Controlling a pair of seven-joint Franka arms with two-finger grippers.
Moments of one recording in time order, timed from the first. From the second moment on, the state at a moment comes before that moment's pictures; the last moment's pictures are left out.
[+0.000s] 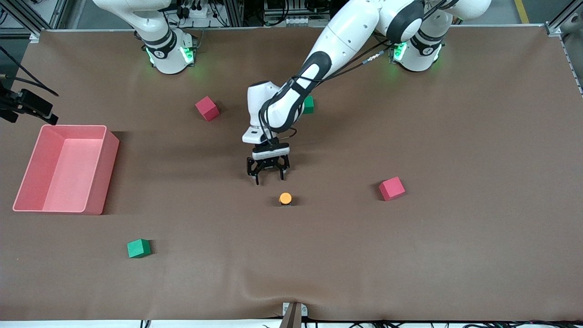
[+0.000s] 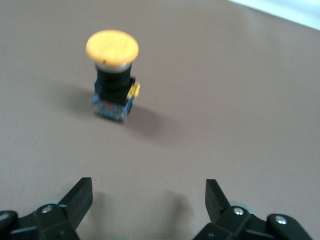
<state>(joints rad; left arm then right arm) -0.99 1.03 -0.01 -1.26 1.08 2.41 -2.18 0.02 -0.04 -0.10 -1.58 0.01 1.57 0.01</state>
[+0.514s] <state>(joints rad) -0.99 0.85 -0.05 -1.27 0.60 2.29 -1.98 0.02 -0.04 -0.10 -1.58 0.01 1.56 0.01</state>
